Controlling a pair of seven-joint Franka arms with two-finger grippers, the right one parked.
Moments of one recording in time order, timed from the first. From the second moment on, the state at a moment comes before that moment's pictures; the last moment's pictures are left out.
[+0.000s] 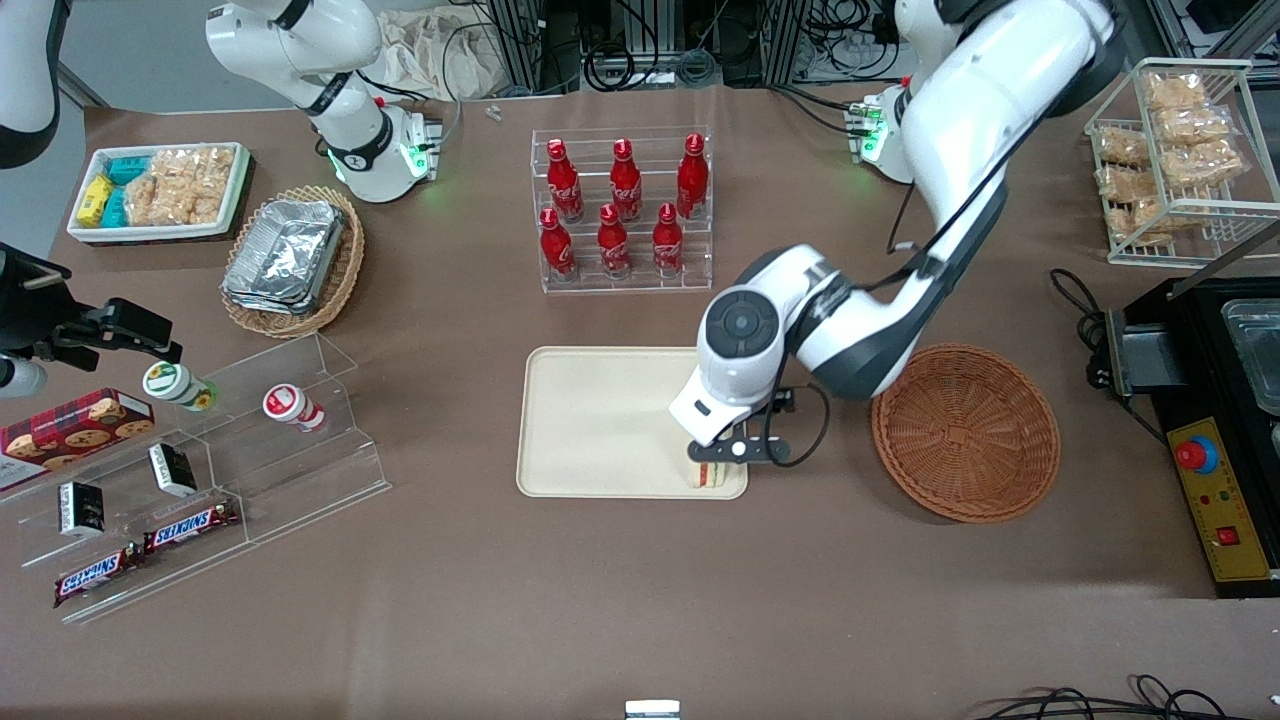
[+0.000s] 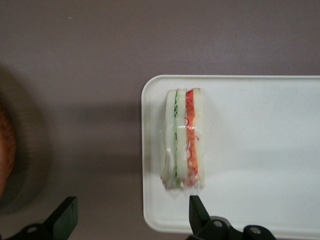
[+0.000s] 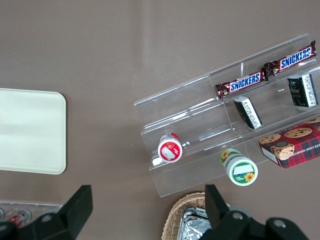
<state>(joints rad) -0.14 0.67 -0.63 -1.40 0.43 1.88 -0.83</state>
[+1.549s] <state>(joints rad) 0.03 -0.08 -0.10 -1.85 0.01 1.67 0.12</state>
